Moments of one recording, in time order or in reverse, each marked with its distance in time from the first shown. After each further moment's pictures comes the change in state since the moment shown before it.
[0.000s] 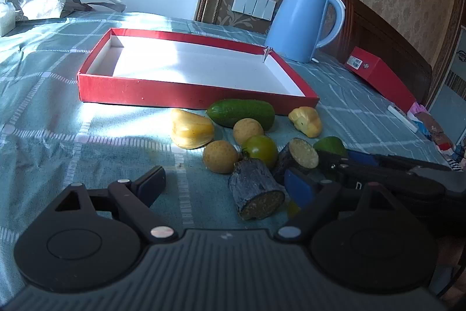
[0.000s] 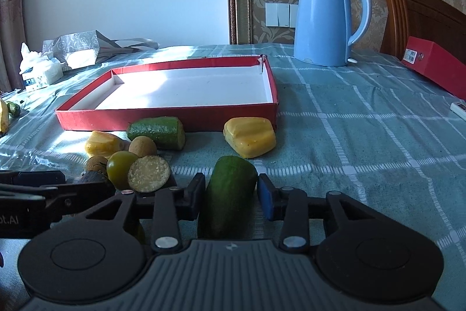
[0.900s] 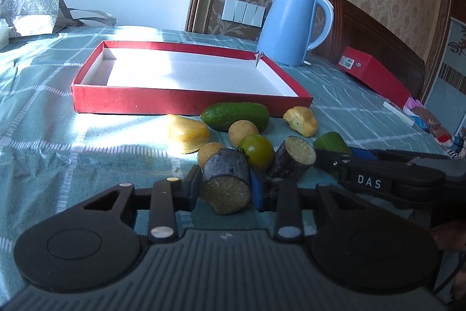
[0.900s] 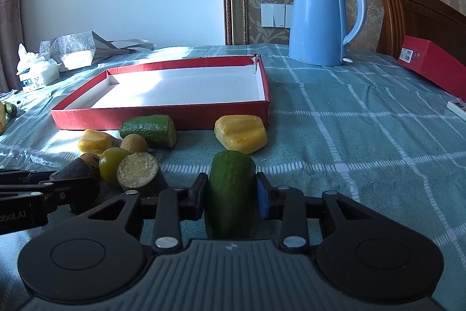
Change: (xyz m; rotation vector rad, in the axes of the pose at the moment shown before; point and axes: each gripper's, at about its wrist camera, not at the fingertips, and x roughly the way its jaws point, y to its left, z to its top) left arm 0.000 0.004 -0.008 0.033 -0.063 -0.017; right arm 0.002 -0.007 -0.006 0.006 -0.010 0.002
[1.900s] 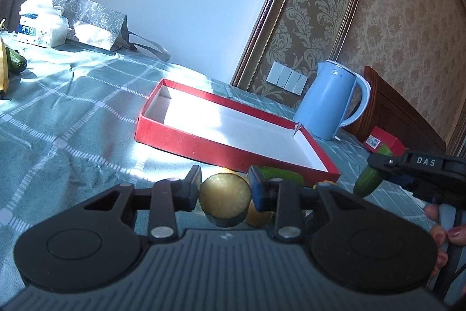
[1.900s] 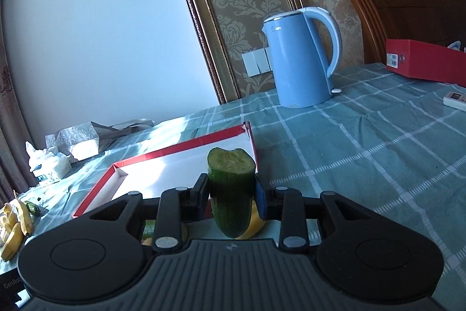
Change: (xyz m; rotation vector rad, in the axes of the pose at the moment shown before) left arm -0.036 0.032 0.006 -0.203 -0.227 0.108; right arm -0.018 -0.038 0.055 0.250 -0.190 0.089
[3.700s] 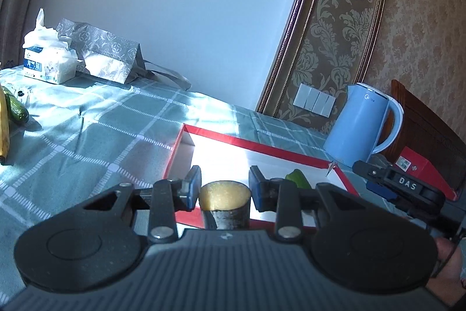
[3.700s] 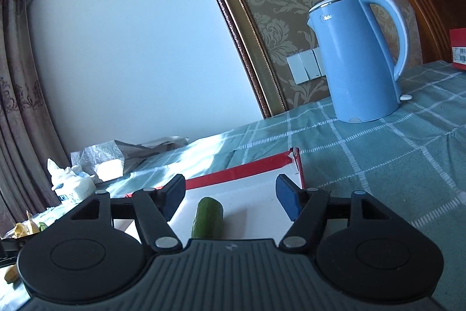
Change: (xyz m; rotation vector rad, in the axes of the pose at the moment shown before) left arm 0.048 0.010 0.066 0.034 -0.051 0.101; right arm 0.111 -0.018 0.017 0.034 -0.055 0.218
